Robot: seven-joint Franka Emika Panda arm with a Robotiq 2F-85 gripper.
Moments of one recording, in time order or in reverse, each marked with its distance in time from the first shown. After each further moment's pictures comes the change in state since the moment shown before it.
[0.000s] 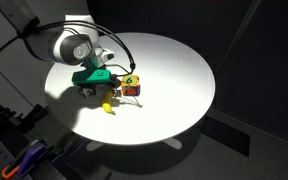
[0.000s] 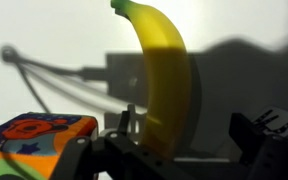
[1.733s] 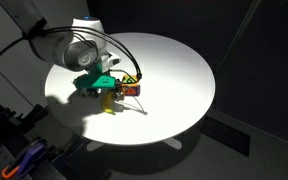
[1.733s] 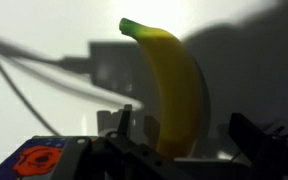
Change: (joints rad) arm -0.180 0.002 0.105 -0.007 0.000 0.000 -0.066
